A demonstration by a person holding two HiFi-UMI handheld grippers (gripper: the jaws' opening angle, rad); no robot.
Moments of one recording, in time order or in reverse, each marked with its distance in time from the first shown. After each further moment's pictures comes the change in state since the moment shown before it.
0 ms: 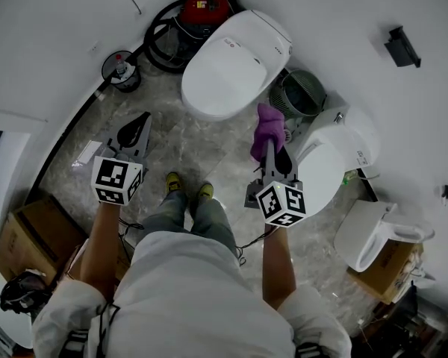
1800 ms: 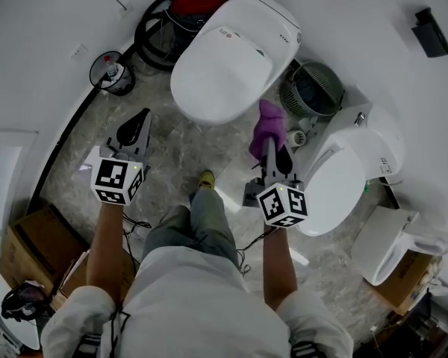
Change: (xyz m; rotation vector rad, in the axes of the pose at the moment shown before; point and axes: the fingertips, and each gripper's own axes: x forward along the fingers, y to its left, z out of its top) left arm 0.148 -0.032 -0.087 0.048 0.012 0.033; right arm 0.096 -0.123 -0.102 0.158 -0.052 0.039
